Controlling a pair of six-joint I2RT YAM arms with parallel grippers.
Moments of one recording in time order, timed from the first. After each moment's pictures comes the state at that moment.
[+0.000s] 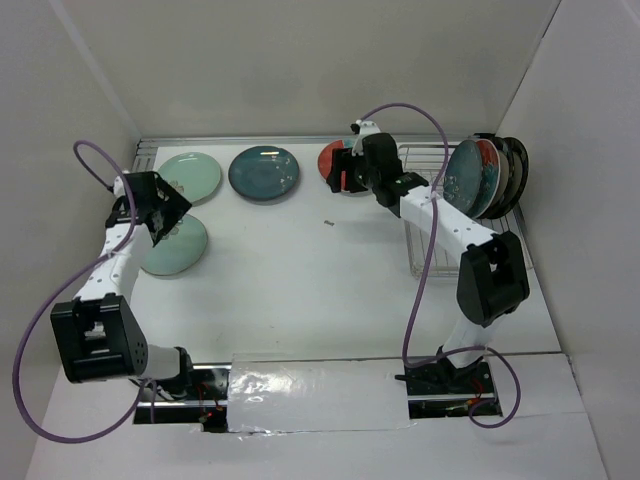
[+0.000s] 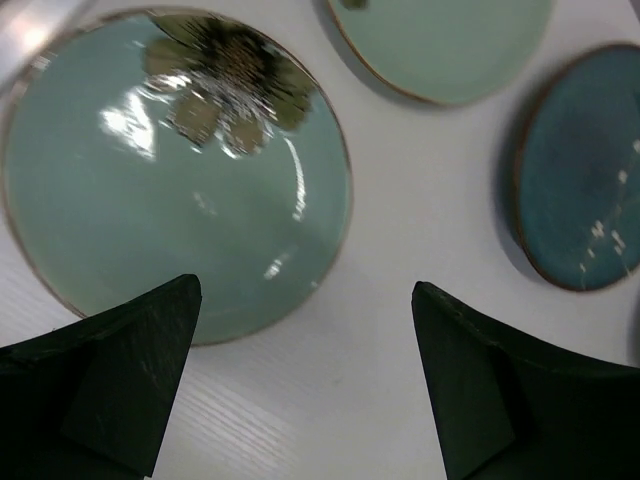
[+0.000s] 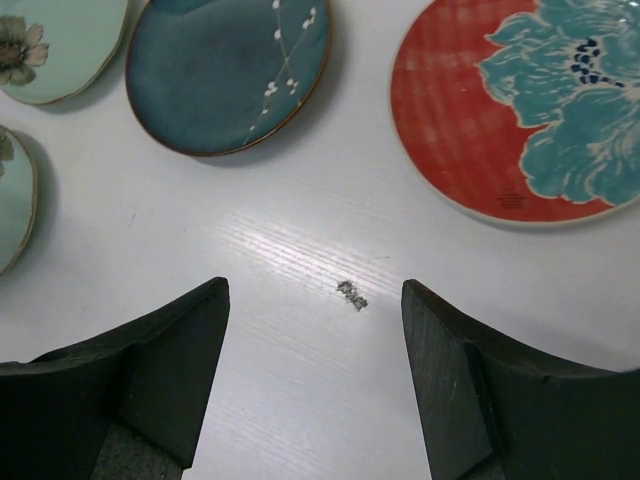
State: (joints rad) left arm 0.16 1.35 1.02 -0.45 -0.12 -0.71; right arm 0.44 1.71 1.39 -0.15 -0.05 0.26
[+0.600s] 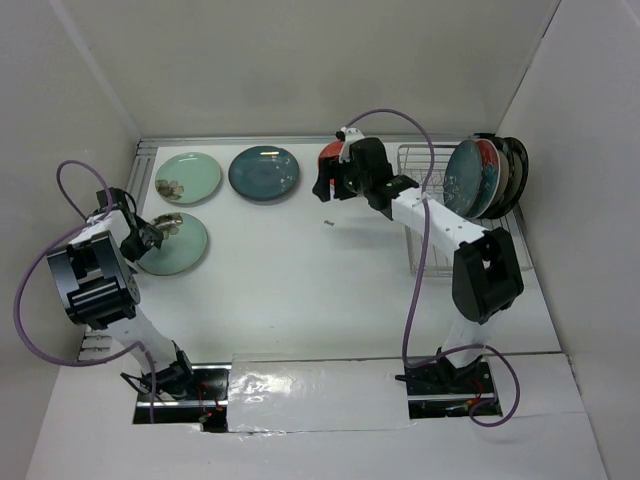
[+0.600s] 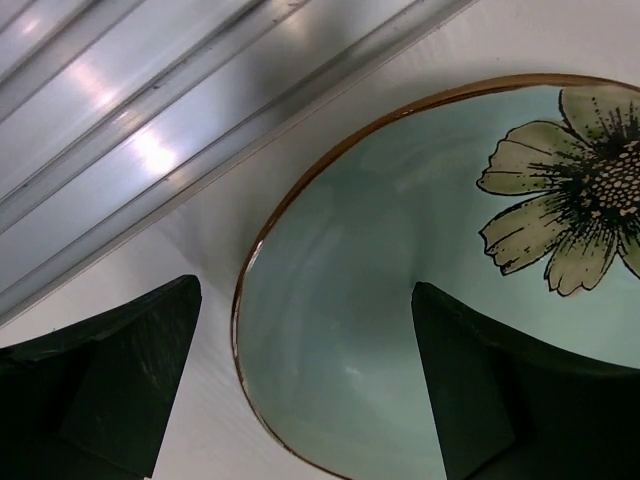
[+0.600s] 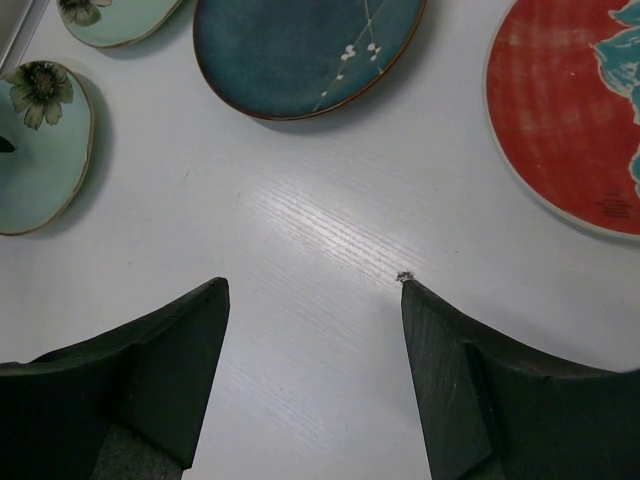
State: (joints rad) left arm 0.45 1.71 1.09 -0.54 -0.19 -0.59; right arm 0.49 1.74 1.39 -0.14 -0.17 0.25
